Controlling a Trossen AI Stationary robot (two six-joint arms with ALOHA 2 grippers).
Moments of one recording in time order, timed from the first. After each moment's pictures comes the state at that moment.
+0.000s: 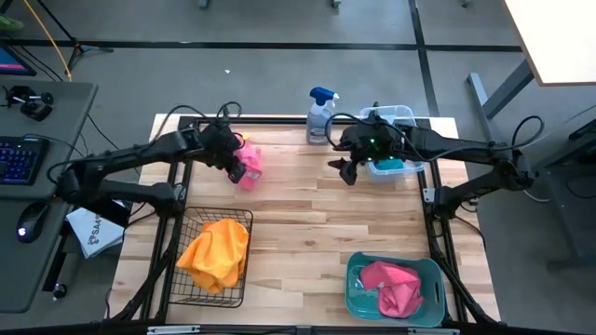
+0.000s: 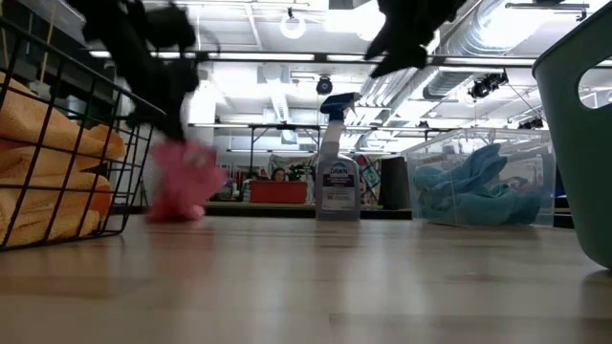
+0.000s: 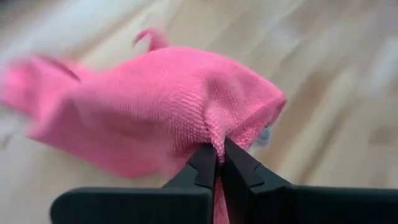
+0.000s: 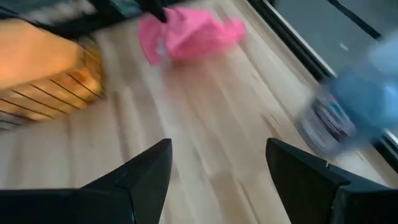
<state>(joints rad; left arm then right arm) 0.50 1.08 0.78 -0.68 0.07 -0.30 -0.22 1.30 1.20 -0.57 0.02 0.15</state>
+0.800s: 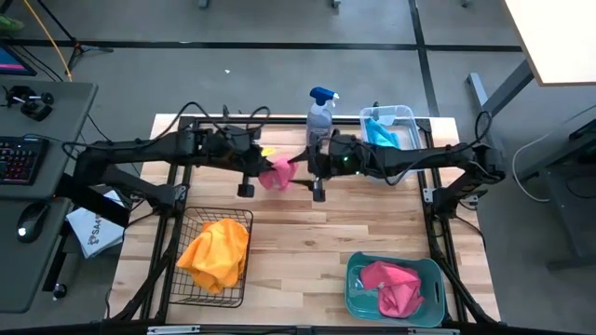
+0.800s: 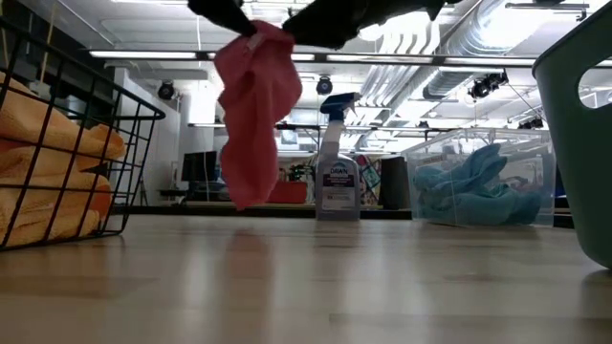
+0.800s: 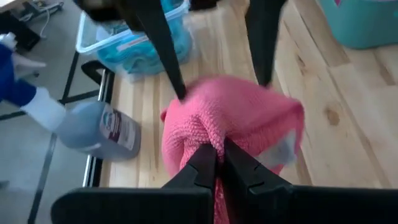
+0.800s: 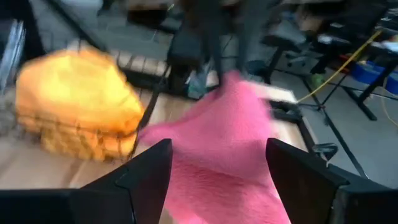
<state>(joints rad) 0.11 1.26 1.25 -0.67 -0.09 0.37 -0.10 1.56 1.20 0.04 -0.08 -0.29</state>
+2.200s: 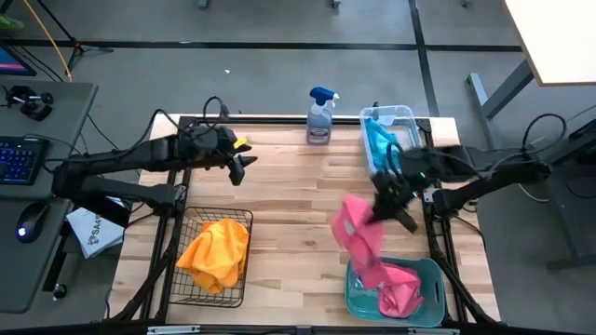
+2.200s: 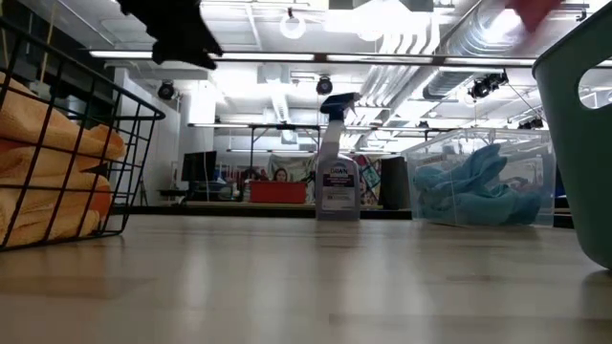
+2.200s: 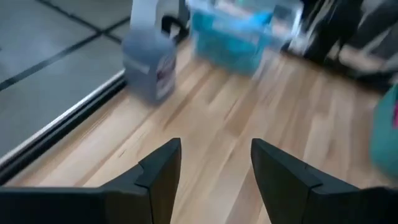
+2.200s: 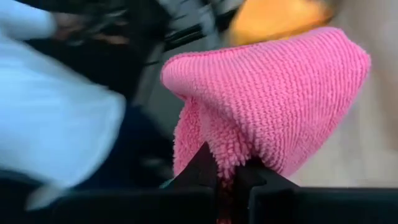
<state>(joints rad) 0.20 0.95 0.91 -0.51 -0.22 -0.26 0.15 1.07 1.20 -0.66 -0.42 0.43</state>
